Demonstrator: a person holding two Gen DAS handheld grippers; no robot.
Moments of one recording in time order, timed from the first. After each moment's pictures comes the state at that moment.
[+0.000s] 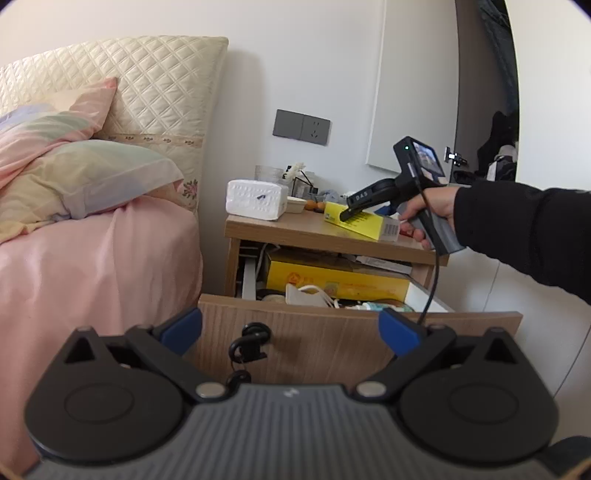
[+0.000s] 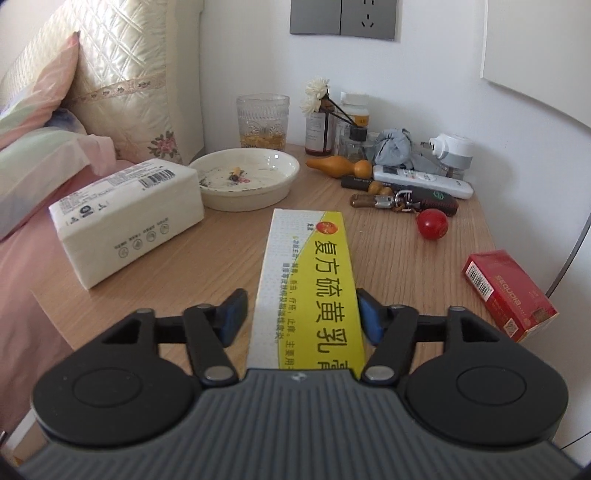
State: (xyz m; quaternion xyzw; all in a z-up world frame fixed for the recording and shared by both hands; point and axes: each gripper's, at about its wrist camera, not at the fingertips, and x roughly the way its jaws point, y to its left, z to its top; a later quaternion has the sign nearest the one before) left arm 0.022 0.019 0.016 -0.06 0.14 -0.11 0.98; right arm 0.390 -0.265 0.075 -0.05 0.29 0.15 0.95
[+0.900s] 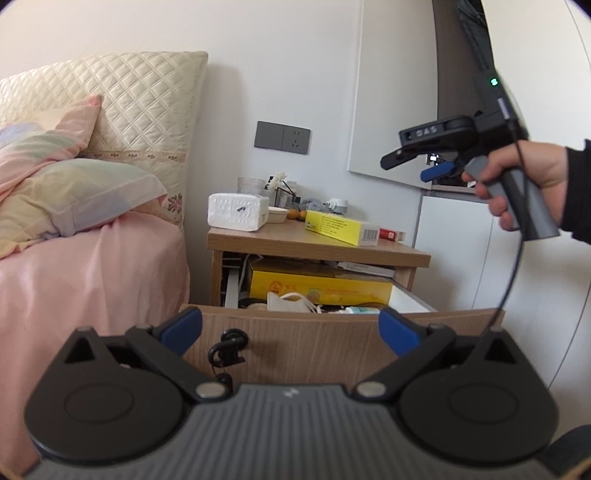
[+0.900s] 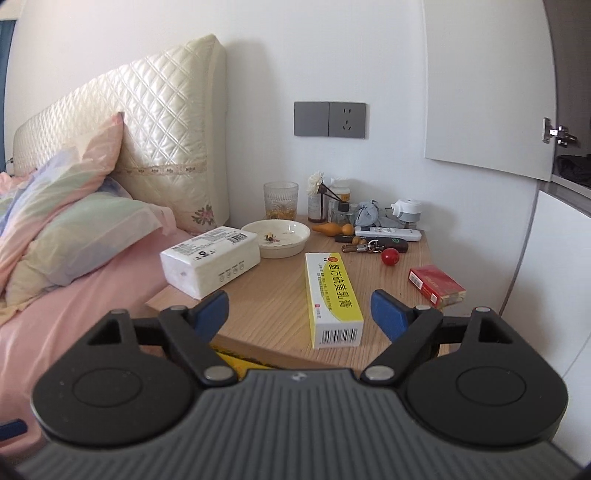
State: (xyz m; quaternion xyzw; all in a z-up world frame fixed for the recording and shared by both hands) left arm 0.007 0.004 0.021 -0.03 0.12 -0.13 0.98; right arm 0.186 -0.278 0.159 0.00 0.18 0.12 0.98
